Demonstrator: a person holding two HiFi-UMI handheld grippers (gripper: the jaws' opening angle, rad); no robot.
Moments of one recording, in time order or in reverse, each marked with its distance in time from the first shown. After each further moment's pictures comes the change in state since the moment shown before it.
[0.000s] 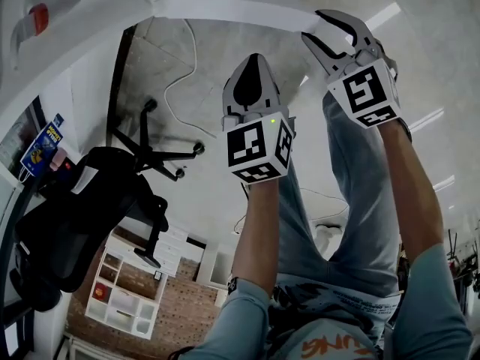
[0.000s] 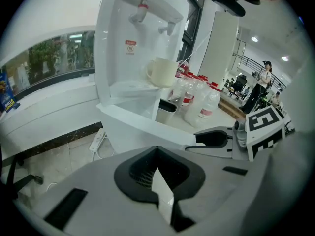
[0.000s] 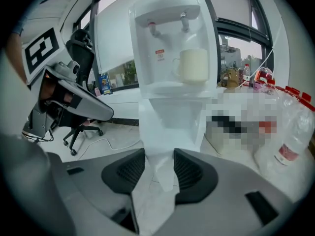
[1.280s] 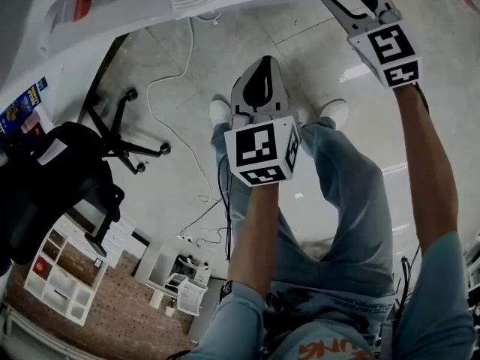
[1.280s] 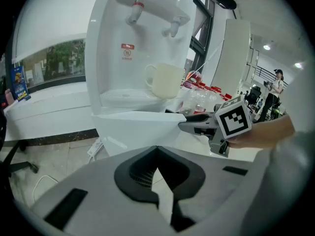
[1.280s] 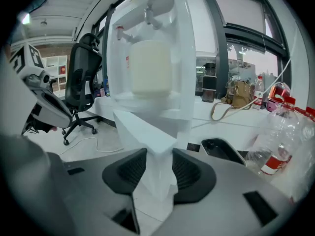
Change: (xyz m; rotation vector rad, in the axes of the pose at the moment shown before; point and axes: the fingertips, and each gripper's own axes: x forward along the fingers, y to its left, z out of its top) left arm 0.043 -0.022 0.043 -0.114 -0.122 0.116; right arm 0.061 -0.142 0.078 -0.179 -0.132 0.074
